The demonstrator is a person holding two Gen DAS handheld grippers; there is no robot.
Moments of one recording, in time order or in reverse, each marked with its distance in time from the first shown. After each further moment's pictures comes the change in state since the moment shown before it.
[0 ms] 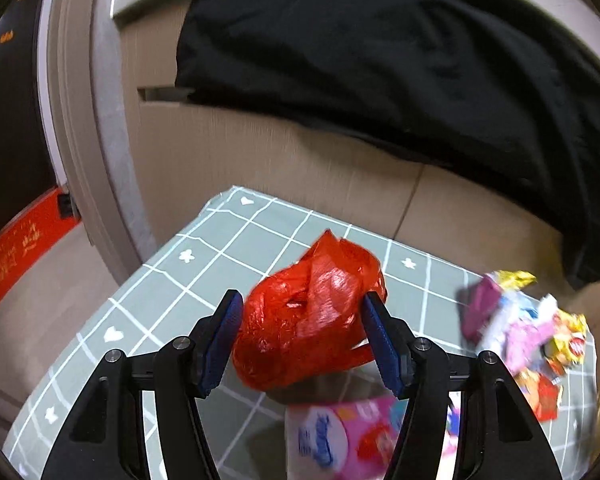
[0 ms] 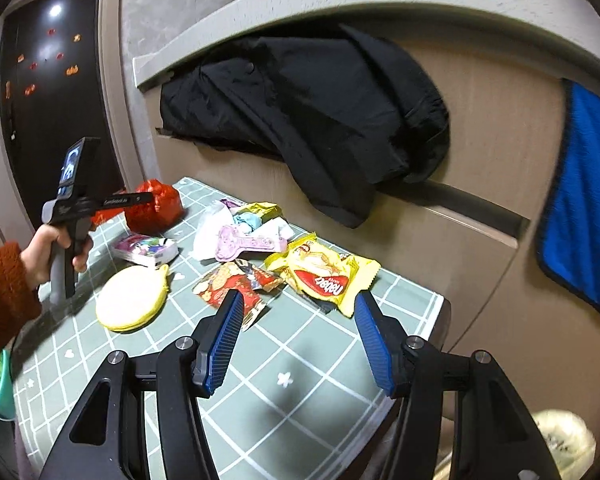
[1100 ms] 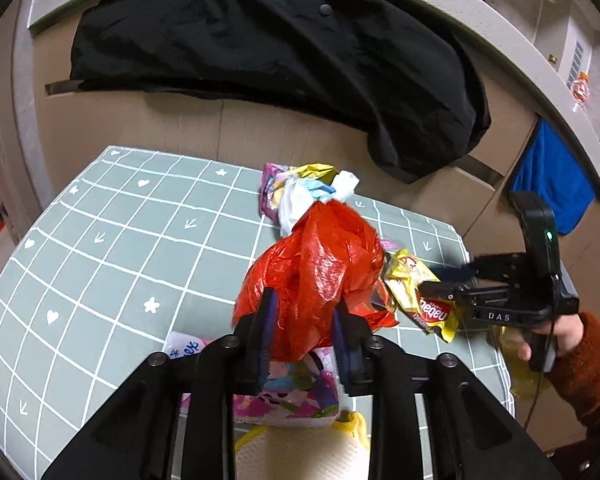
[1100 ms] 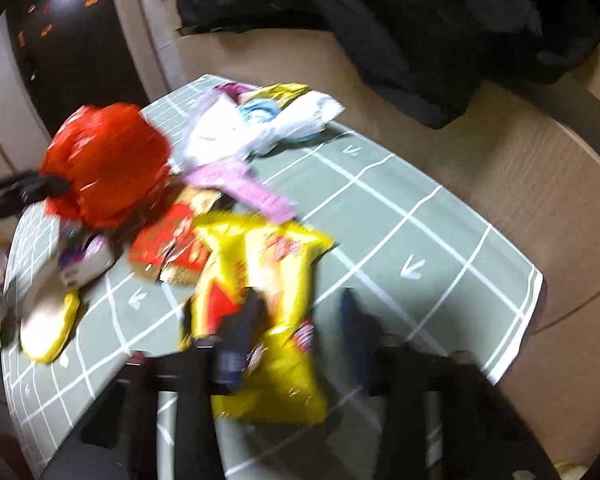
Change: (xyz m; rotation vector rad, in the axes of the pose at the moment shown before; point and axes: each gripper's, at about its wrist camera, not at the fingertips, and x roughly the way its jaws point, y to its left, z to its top) left arm -0.113 -0.095 -0.083 0.151 0.094 -0.346; right arm 0.109 -0.003 -0.022 -0.092 0.339 0.177
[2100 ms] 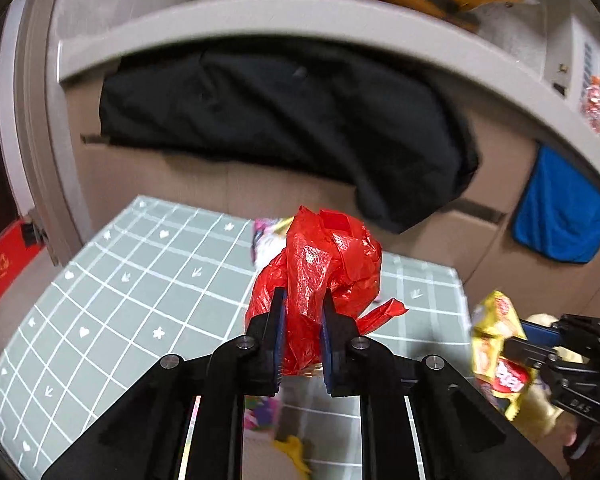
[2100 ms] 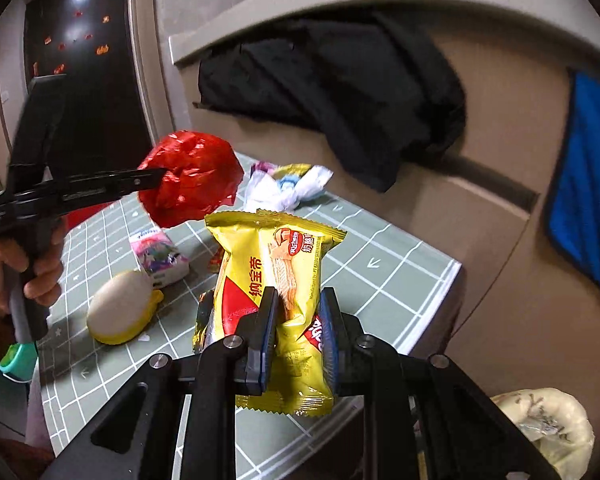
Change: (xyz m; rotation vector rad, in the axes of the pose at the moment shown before) left arm -0.042 -0.079 0.017 0.006 -0.155 0.167; right arm -0.134 0.036 -0.054 0.035 -0.282 -0.073
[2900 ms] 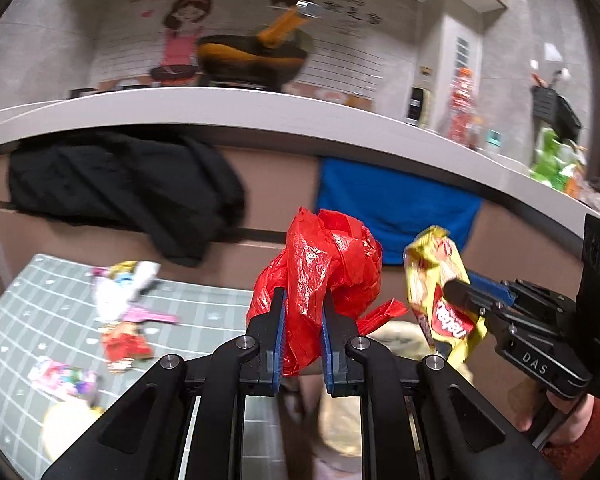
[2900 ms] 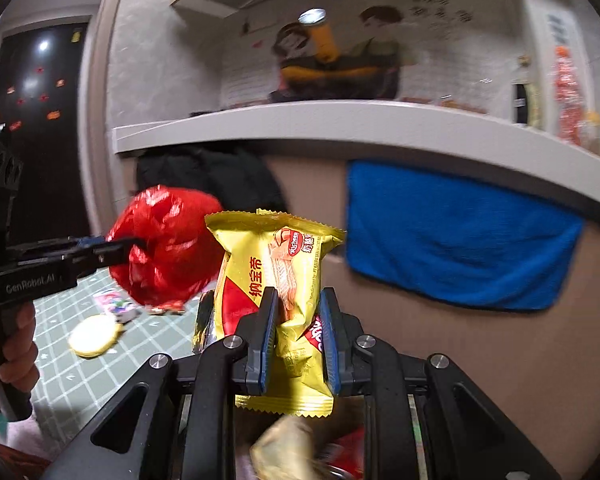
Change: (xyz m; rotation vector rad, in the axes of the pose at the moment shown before) left arm -0.091 -0.194 -0.009 0.134 -0.117 -0.324; right arm -0.193 -0.059 -0.042 0.090 -0.290 -0.305
